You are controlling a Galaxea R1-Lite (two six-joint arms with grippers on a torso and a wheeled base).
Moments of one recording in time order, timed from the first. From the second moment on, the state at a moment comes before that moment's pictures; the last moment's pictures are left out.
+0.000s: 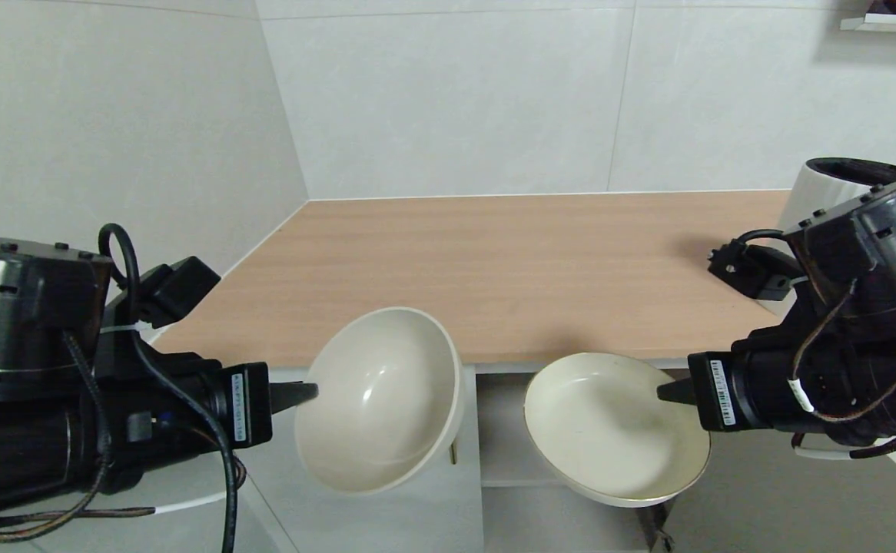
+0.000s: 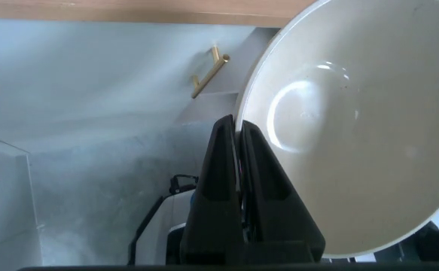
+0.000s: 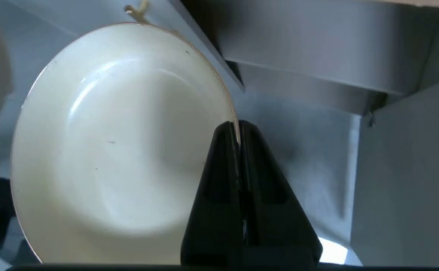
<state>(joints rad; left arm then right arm) -0.45 1.33 -0.77 0.00 -0.07 -0.46 0.67 1.48 -1.05 0.29 -0.10 0.43</state>
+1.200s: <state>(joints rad) -0.48 1.37 -0.75 0.00 -0.07 -0.46 0.66 1.55 -1.05 0.27 -0.12 0.43</state>
